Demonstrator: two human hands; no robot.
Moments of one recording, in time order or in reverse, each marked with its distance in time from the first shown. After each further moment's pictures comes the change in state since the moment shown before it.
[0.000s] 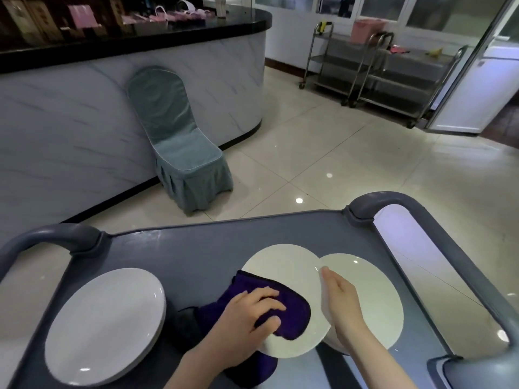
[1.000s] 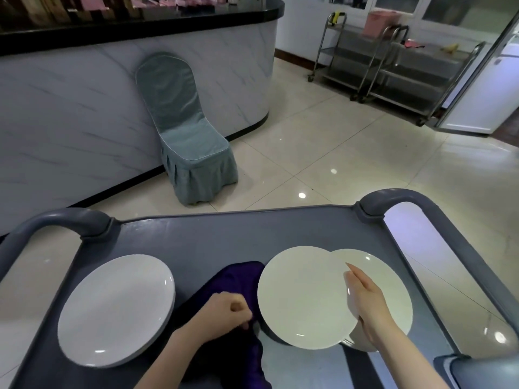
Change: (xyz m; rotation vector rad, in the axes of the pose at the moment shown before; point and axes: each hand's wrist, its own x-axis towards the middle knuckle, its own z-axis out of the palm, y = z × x) left_hand -0.006 -0.072 -0.010 -0.138 -0.168 -0.442; right_hand 0.007 0.000 -0.025 -0.077 0.077 0.044
